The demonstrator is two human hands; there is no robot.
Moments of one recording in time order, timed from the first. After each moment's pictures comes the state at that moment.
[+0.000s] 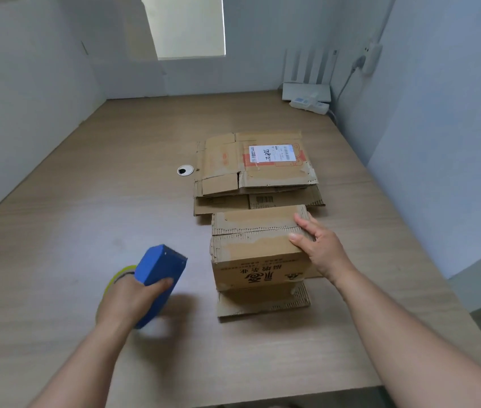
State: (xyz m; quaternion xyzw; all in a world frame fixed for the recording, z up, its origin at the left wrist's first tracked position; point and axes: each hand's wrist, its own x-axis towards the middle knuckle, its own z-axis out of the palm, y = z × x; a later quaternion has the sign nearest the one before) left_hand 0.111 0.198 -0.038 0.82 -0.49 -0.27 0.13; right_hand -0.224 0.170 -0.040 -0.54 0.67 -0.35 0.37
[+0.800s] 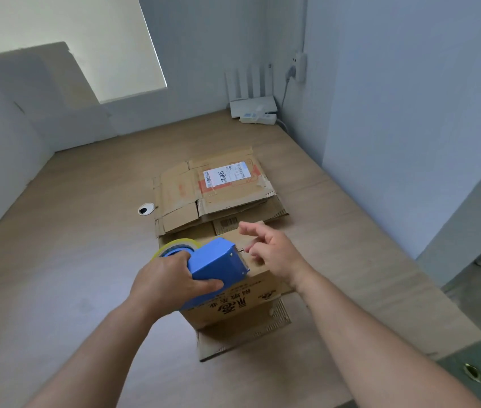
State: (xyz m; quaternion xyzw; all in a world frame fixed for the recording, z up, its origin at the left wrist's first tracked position) left_hand -0.013 0.140 0.041 0.59 -0.80 -0.10 -0.06; right_hand -0.211 0.162 -0.010 -0.48 0.57 -0.45 0.49
